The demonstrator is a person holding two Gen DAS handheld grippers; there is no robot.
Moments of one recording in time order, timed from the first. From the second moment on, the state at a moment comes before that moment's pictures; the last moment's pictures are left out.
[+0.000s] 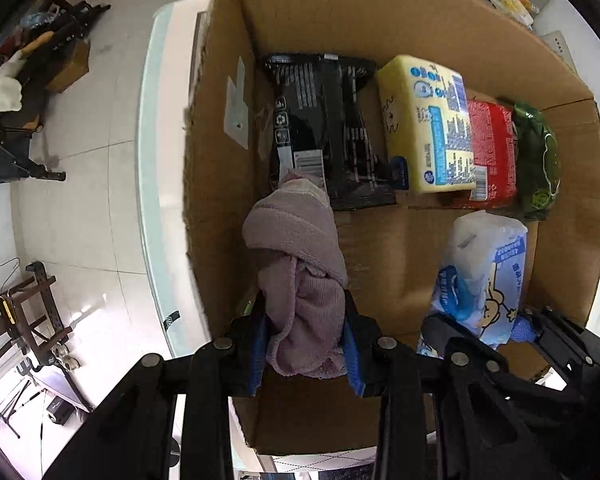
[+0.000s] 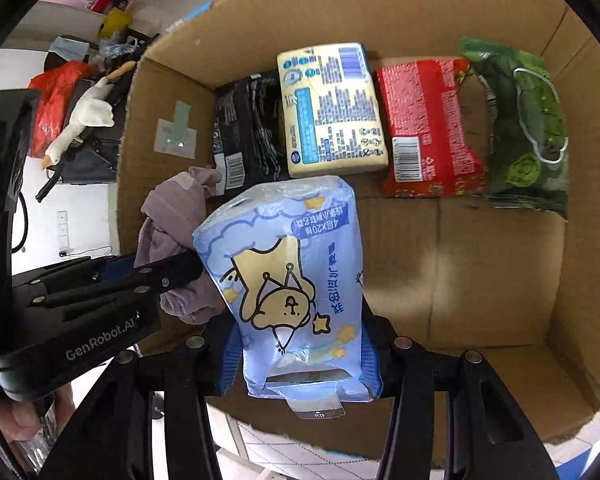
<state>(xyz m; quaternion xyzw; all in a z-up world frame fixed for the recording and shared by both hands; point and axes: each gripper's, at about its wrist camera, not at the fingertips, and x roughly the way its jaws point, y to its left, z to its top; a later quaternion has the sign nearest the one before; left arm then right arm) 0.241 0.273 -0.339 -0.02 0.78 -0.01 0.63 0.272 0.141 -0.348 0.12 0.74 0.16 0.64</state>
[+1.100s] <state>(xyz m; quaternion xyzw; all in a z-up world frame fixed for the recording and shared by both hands) 0.190 0.258 -0.235 -0.06 0.70 0.03 0.71 0.238 0.085 -0.272 0.02 0.69 0.13 0.71</state>
